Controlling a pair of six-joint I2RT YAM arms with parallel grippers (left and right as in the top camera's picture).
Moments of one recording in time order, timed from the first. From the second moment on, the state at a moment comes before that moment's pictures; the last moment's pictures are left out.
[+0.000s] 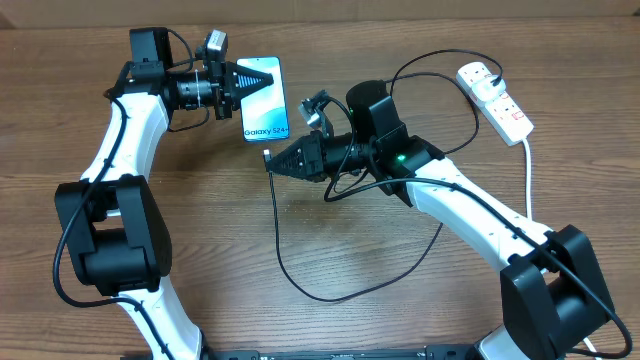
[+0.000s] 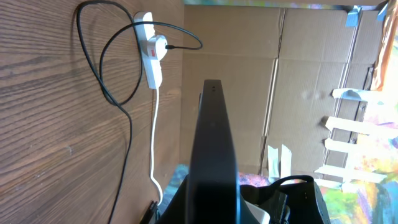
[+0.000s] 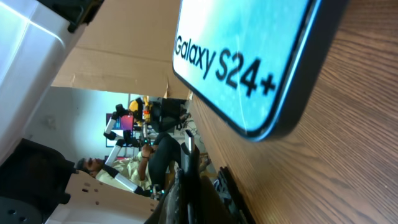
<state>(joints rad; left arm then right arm) 0.08 2.03 1.59 -0.47 1.38 -0.68 0.56 1.74 1.20 -0.01 -1.00 0.86</state>
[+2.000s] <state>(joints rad) 0.05 2.03 1.59 -0.47 1.42 -0.68 0.54 1.74 1.20 0.02 -0.98 0.90</state>
